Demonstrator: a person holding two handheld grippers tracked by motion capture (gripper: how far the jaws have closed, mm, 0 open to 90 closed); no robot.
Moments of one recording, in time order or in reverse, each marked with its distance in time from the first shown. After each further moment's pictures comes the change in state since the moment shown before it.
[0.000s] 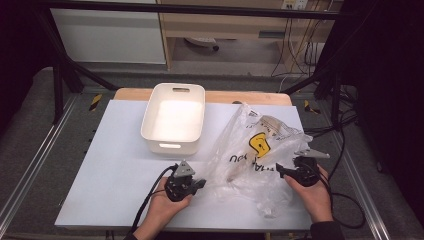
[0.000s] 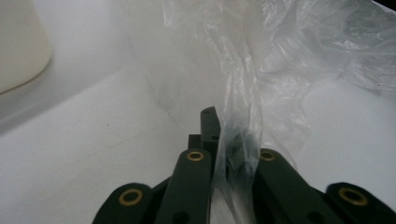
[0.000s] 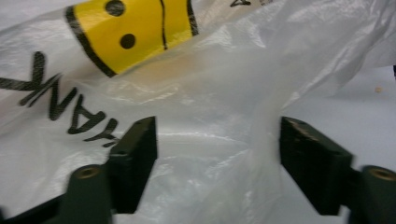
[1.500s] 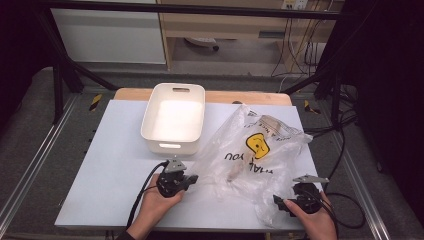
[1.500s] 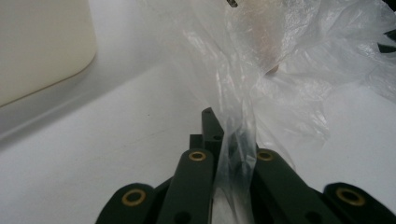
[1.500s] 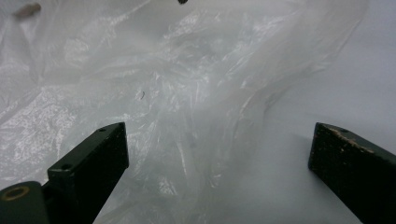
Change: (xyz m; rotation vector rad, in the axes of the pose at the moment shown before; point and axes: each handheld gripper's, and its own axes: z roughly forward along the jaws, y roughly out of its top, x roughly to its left) left arm 0.018 -0.002 -0.012 0.000 0.027 -0.026; right arm 0.025 -0.058 -0.030 0.190 0.059 0.018
